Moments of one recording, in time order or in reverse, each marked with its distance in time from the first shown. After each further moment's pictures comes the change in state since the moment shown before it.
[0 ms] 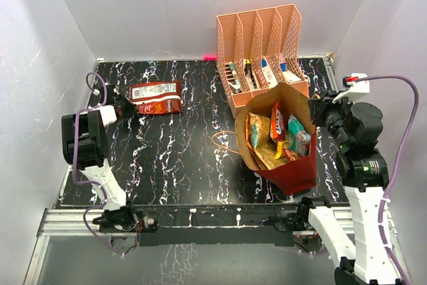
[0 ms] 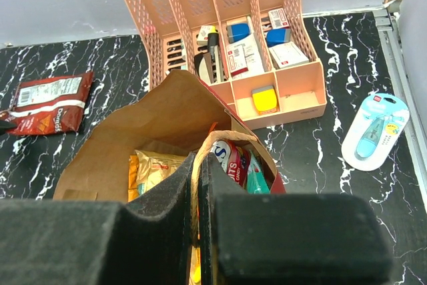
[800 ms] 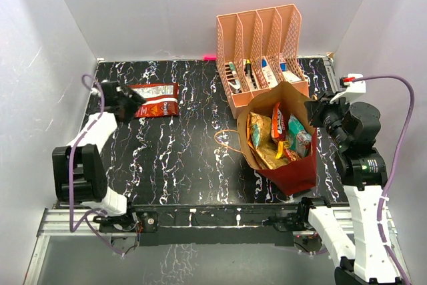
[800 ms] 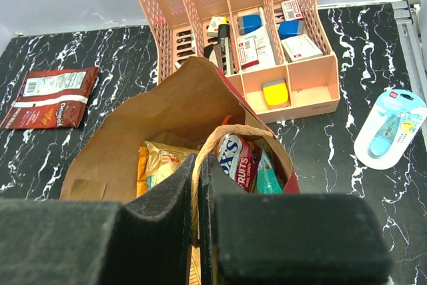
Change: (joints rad) left arm -0.056 -0.372 -0.092 -0.242 -0.123 -0.140; right arm 0.000 0.000 -0.017 0.002 -0.042 0.008
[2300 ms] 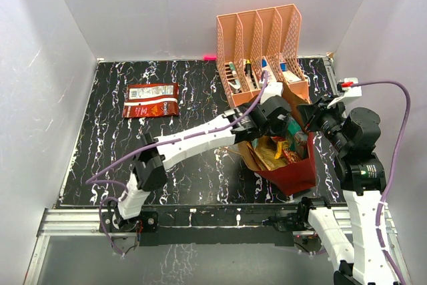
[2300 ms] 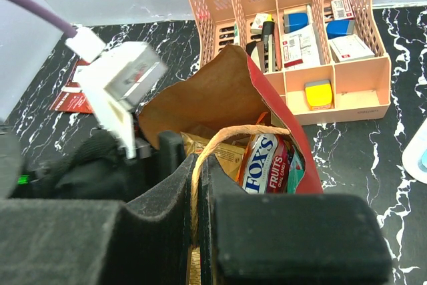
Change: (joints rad) left arm -1.282 0.505 1.018 -0.463 -0.413 0.067; right arm 0.000 -0.041 -0.045 0.034 -0.141 0.048
